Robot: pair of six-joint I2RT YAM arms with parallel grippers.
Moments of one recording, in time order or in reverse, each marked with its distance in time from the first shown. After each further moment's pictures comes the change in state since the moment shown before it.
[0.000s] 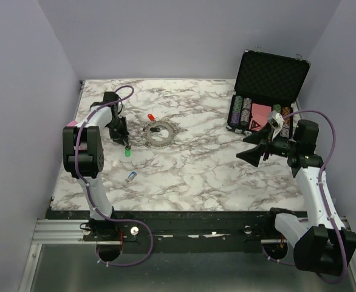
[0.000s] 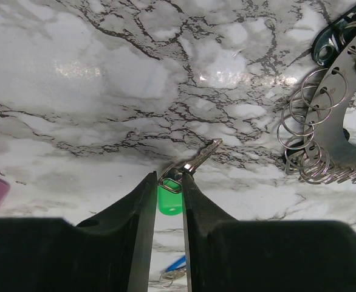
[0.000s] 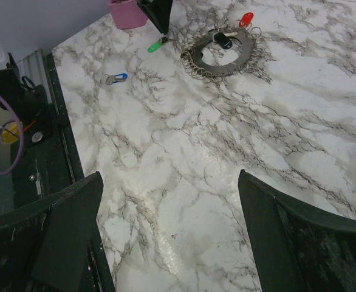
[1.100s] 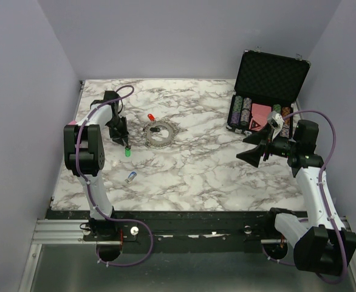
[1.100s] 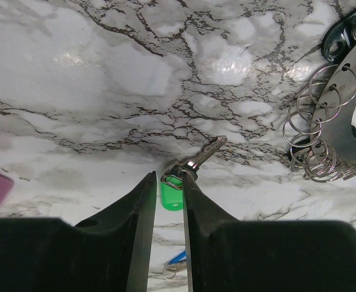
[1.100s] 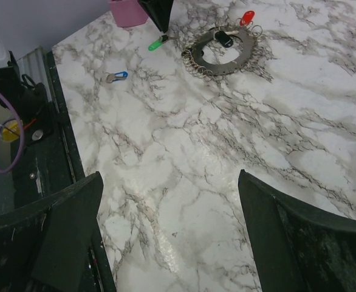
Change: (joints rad) left arm 0.000 0.035 0.050 -0.062 -0.006 0.011; right arm 0.000 -0.002 0.006 -0.026 0.000 -0.022
